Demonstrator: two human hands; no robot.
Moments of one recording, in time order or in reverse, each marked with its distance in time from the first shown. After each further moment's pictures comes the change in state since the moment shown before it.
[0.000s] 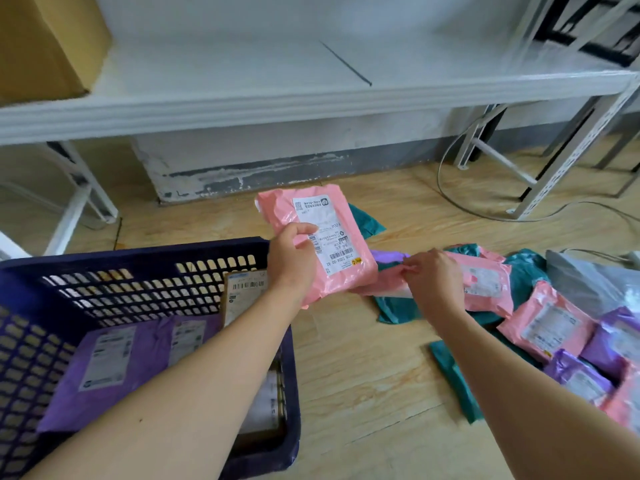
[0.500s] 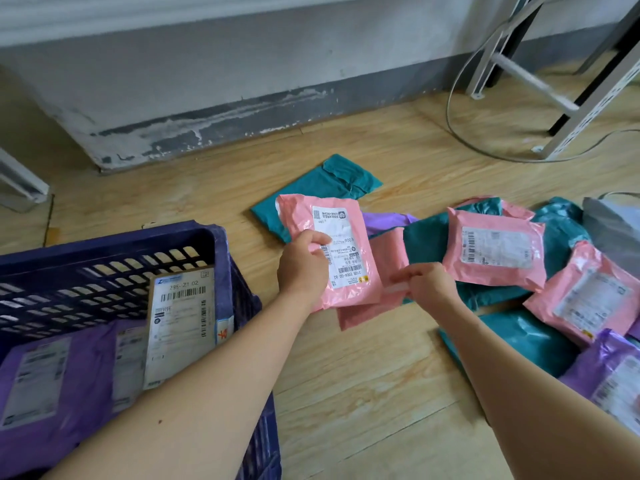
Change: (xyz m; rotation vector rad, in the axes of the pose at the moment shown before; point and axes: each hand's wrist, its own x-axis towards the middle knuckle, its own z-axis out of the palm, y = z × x) left_hand 0.064 -0.092 0.104 0.283 -0.164 -0.164; right_hand 0.059 0.099 0.123 0.362 -0.420 0.378
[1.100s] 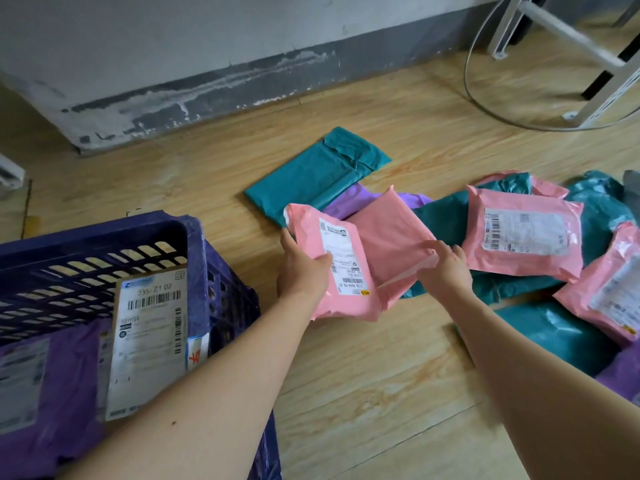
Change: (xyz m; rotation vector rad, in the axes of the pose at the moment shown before) left_hand 0.032 -0.033 0.026 0.117 -0.064 -0.227; right_hand 0.049 0.032 0.017 -0.156 0.179 0.043
